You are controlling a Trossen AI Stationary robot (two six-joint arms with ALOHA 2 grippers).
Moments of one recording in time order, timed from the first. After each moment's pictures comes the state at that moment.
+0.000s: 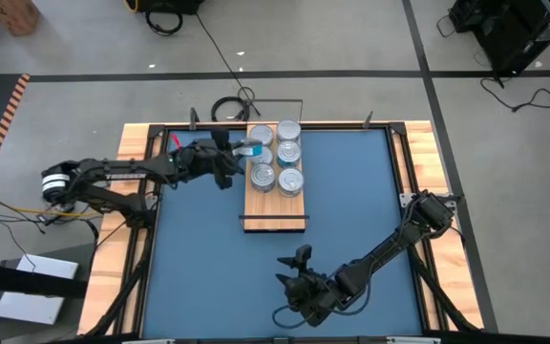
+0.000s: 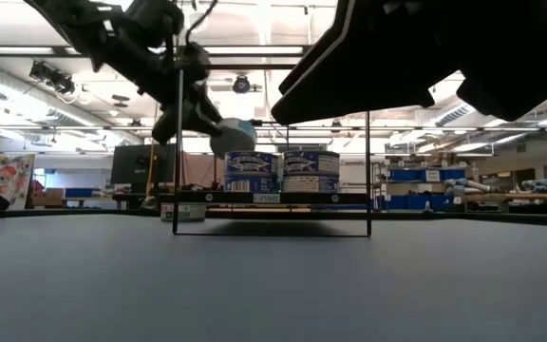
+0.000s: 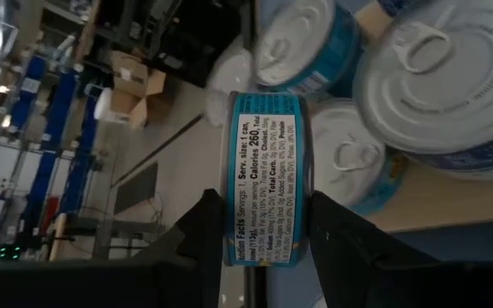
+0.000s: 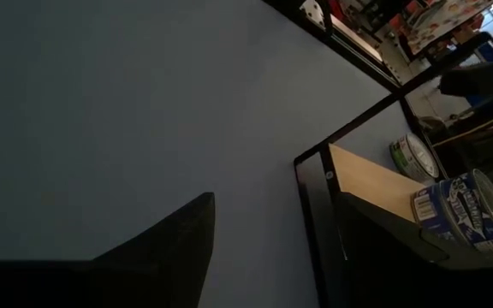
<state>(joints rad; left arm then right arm) 0.35 1.21 0.66 0.11 -0.32 0.91 0.64 2.04 1.32 -0.17 0.92 0.10</state>
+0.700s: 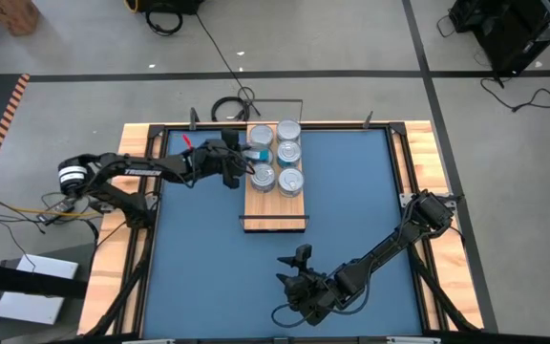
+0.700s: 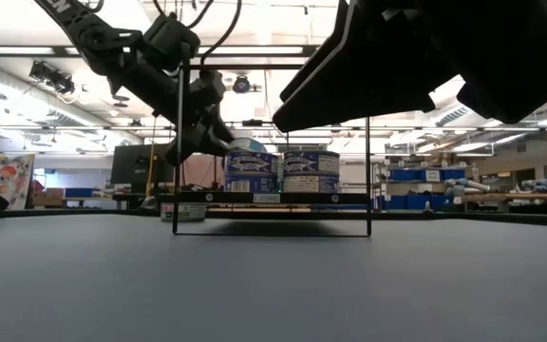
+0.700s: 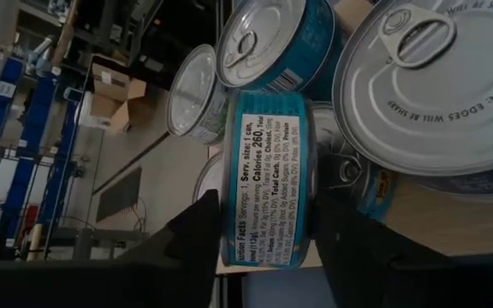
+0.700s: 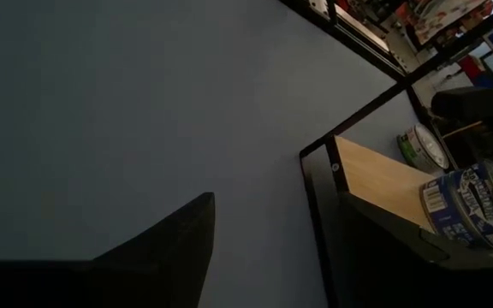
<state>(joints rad) 0.37 1.38 0.66 0.25 -0.25 0.91 0.64 2.04 1.32 -0.19 0.90 0.13</state>
